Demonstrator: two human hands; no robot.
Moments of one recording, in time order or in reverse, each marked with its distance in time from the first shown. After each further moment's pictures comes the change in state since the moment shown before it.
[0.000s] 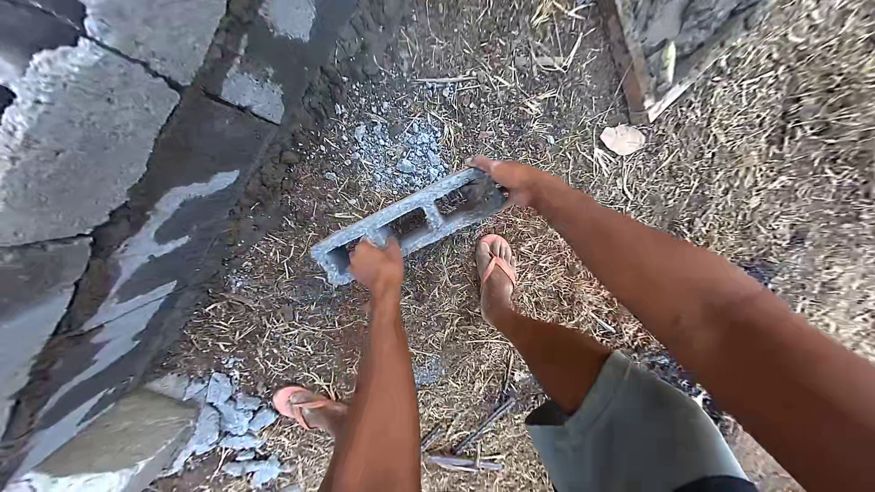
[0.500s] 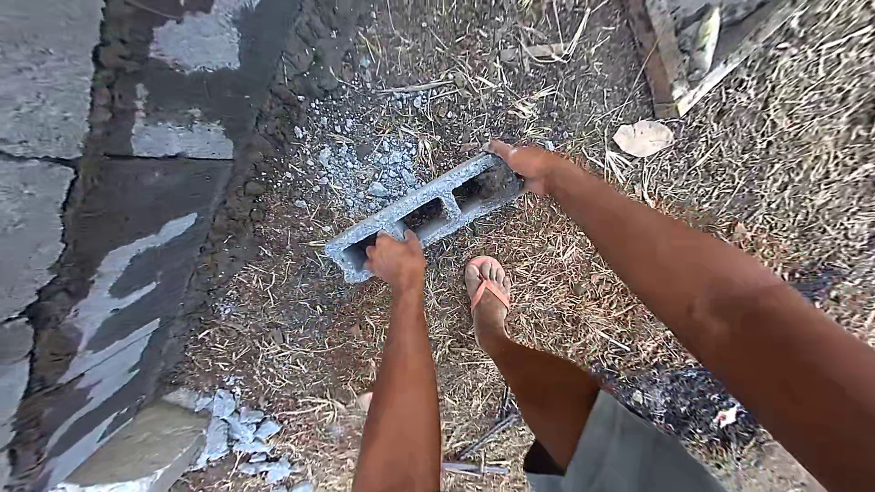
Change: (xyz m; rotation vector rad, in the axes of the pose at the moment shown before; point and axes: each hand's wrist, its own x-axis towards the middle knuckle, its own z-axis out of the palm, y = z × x) left_hand 0.010 0.108 0.077 0.137 0.015 -0.051; right_hand 0.081 0.002 -0.111 0.018 0.056 0.012
